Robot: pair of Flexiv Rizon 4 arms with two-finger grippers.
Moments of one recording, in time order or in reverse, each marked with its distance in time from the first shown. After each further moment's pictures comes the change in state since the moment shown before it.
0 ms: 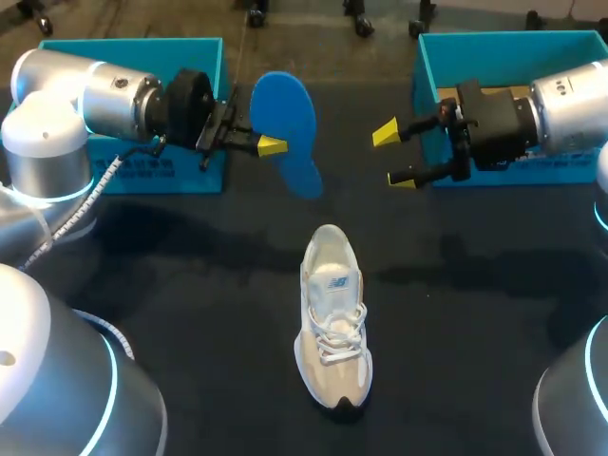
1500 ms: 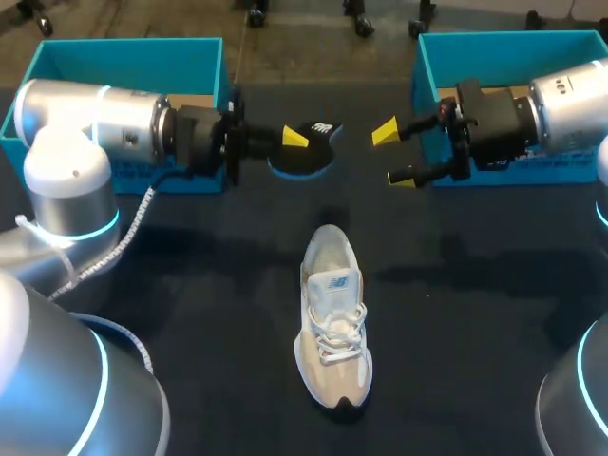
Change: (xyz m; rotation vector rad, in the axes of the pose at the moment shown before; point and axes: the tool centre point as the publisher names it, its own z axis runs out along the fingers) left arm -0.019 0.015 0.022 -0.139 -0.150 0.948; right arm 0.001 0.000 0.000 0.001 -0.002 0.001
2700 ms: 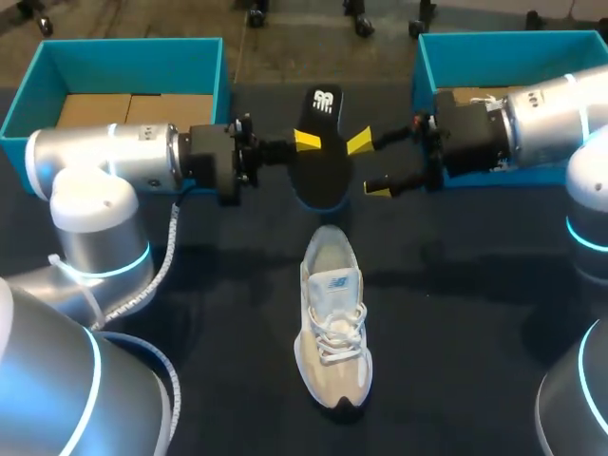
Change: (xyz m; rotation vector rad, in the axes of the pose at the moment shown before) left arm 0.000 0.019 0.016 -0.185 -0.097 0.372; right arm 0.002 -0.008 0.038 -0.013 0.008 0.016
